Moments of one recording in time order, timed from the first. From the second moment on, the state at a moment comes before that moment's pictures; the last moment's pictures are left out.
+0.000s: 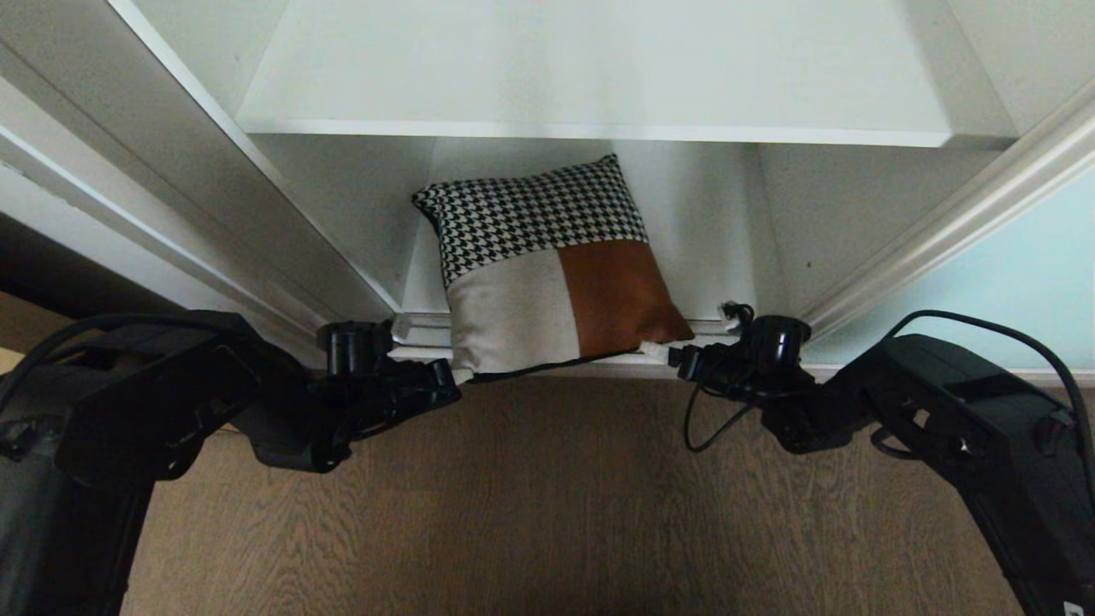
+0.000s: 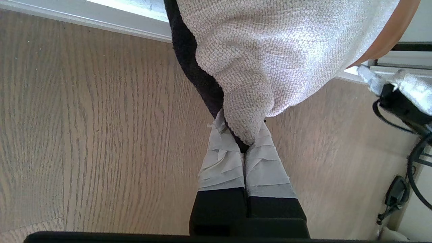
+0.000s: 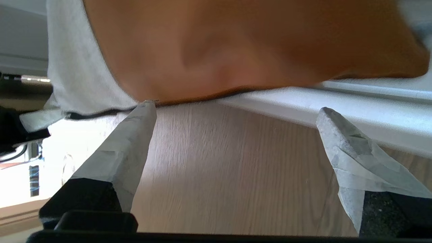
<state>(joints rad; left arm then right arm) -0.14 2.37 -1.16 -0.91 -0.45 -0.47 0.20 2.62 -1.58 -0.96 0.53 0.50</state>
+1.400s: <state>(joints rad) -0.14 2.37 -1.14 -0.91 -0.47 -0.47 0.13 2.76 -1.93 -0.82 0.45 0.50</state>
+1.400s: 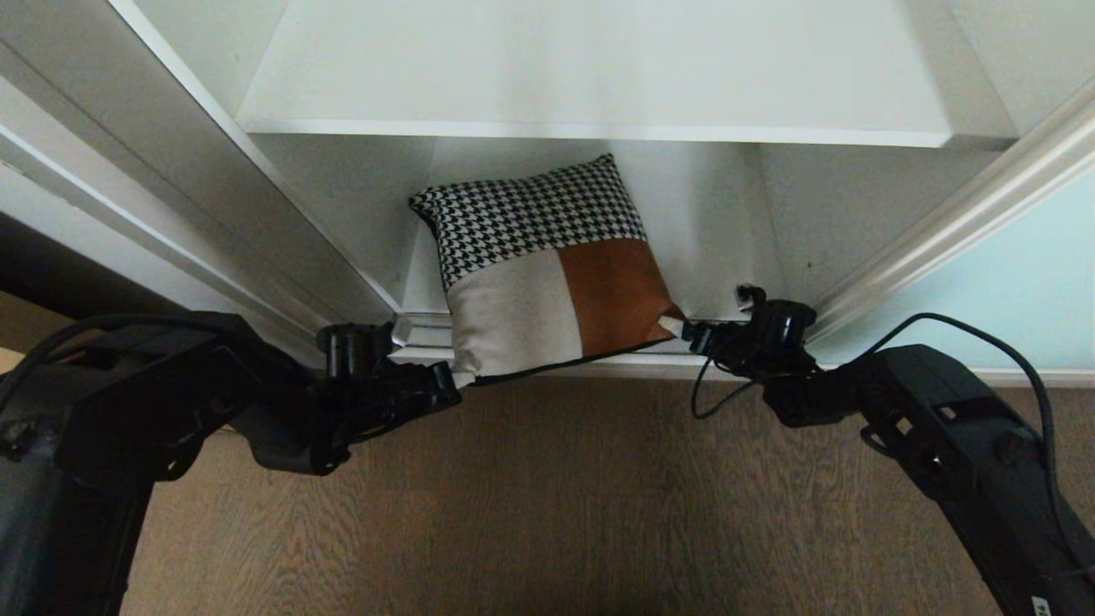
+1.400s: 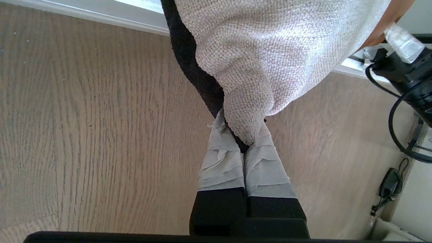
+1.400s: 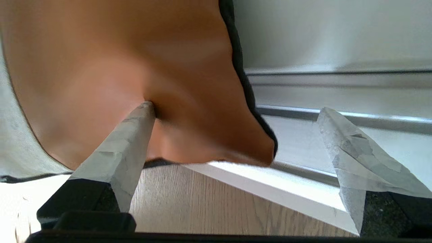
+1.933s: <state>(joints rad) -0.14 2.37 -1.15 -0.92 -0.47 -0.47 0.13 2.73 -1.92 -0.82 0.45 0.50</state>
